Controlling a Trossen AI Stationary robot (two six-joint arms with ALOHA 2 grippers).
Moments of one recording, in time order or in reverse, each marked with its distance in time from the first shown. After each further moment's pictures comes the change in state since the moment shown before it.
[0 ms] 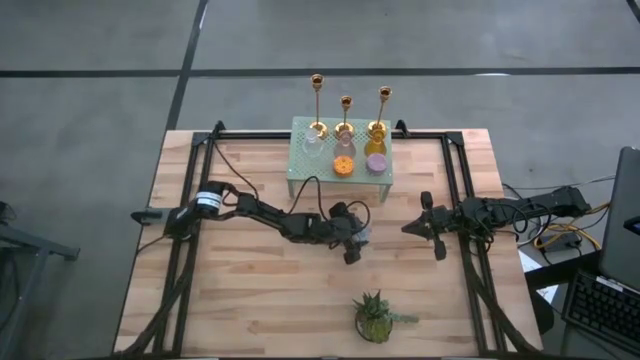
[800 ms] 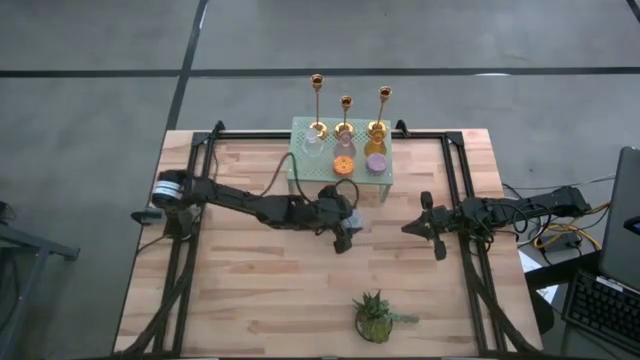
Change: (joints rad) left arm 0.008 -0.328 -0.003 -0.299 -0.003 -0.008; right arm 0.000 0.000 0.000 0.000 0.000 0.000
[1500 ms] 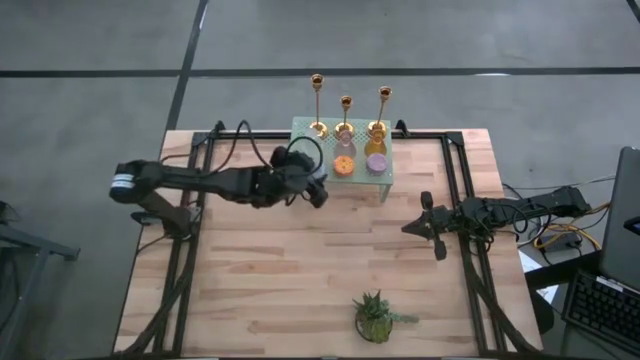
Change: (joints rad) left arm 0.095 -0.335 -0.035 -0.356 -0.405 -0.140; right arm 0.000 0.000 0.000 0.000 0.000 0.000
